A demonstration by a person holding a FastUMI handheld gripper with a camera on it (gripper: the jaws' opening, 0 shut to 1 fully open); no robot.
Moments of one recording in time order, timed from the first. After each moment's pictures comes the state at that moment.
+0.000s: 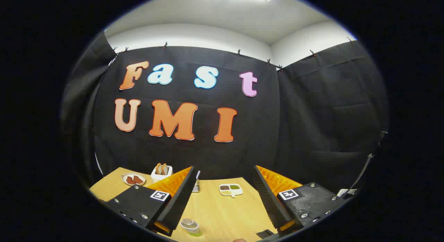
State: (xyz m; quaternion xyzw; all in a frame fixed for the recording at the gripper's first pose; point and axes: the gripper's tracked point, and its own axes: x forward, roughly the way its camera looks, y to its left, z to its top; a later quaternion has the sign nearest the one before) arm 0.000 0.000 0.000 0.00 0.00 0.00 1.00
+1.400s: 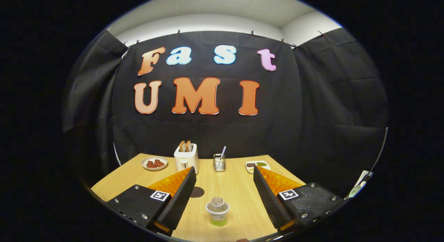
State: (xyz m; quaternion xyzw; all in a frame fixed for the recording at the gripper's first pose) arm -0.019 0.073 -0.149 0.02 0.10 0.08 0.99
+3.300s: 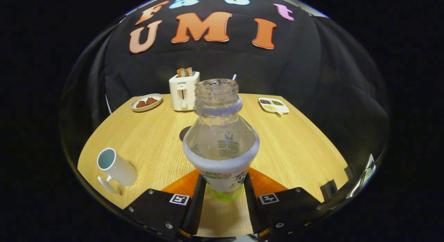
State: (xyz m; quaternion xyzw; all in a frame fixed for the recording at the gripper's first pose) arm -0.006 0.141 -0.324 -0.07 0.31 0.10 0.94
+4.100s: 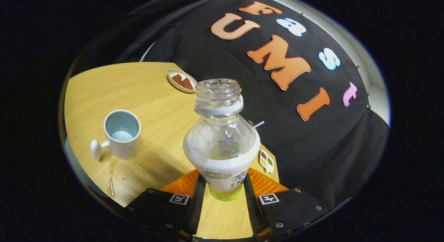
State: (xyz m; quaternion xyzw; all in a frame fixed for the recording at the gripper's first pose) arm -0.010 0.223 -0.263 -0.41 0.17 0.16 0.88
